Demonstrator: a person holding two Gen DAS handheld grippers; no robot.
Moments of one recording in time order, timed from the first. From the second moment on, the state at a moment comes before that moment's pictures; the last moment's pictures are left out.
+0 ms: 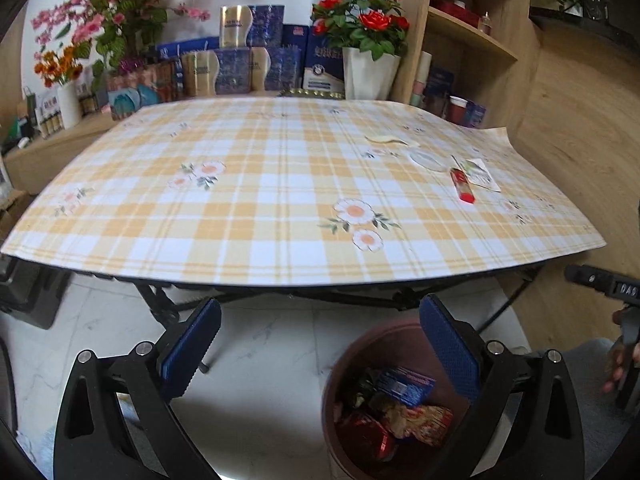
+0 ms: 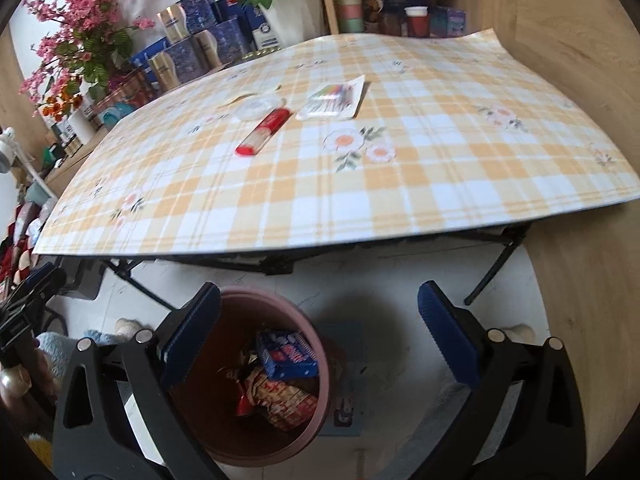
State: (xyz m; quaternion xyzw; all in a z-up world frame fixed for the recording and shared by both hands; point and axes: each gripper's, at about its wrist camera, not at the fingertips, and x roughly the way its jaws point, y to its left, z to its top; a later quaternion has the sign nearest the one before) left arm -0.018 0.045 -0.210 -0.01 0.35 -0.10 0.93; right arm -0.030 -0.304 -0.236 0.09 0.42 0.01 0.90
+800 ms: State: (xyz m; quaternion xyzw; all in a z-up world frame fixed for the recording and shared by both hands) left arm 0.015 0.071 -0.213 -0.01 0.33 -0.04 0.94; right arm 0.136 -0.243 -0.232 0.07 0.44 0.03 0.89
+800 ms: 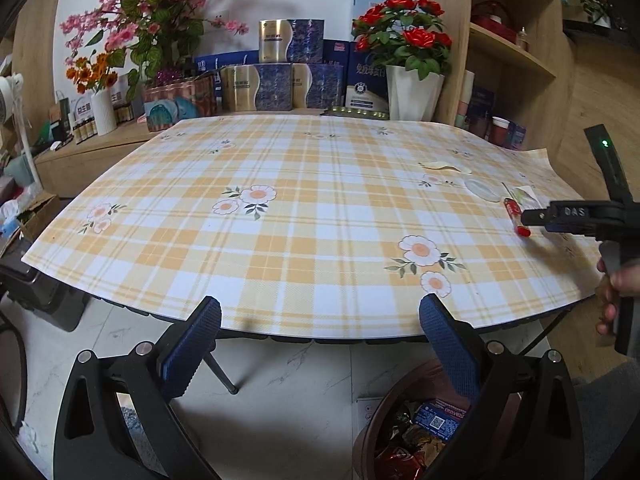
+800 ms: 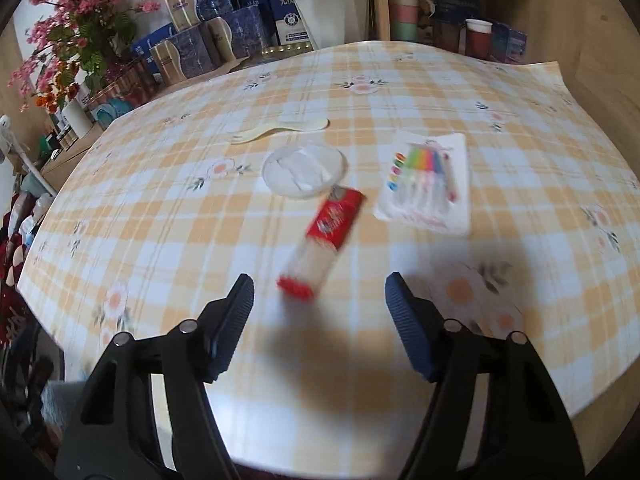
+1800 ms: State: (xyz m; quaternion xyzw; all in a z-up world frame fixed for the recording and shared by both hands) left arm 0.152 -0.057 -0.171 0.03 0.40 -0.25 0.88; right arm 0.112 -0.294 -0.210 0.10 0.38 0.01 0.92
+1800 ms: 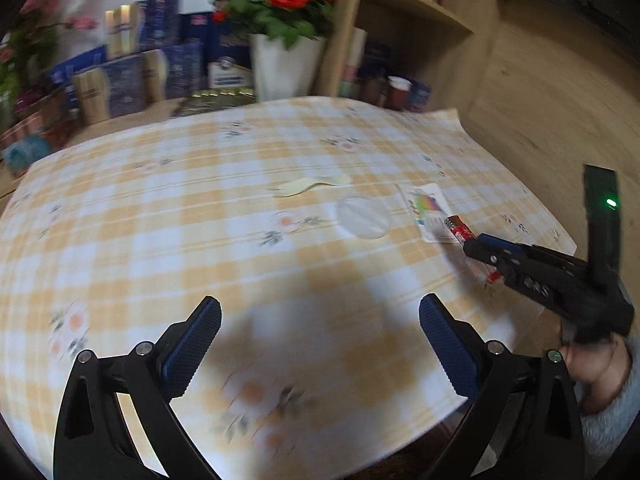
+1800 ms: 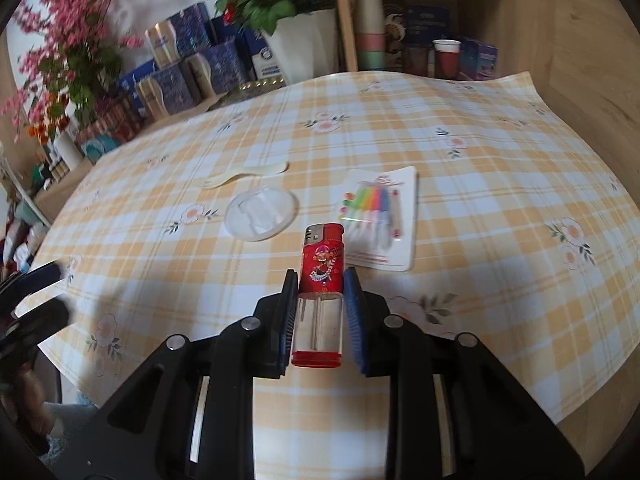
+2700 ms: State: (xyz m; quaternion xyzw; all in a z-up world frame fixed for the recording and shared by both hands) left arm 0.259 -0.194 -0.226 0.16 0.48 -0.24 0.83; right arm 0.083 -0.362 -0.206 0.15 0.36 -0.01 0.92
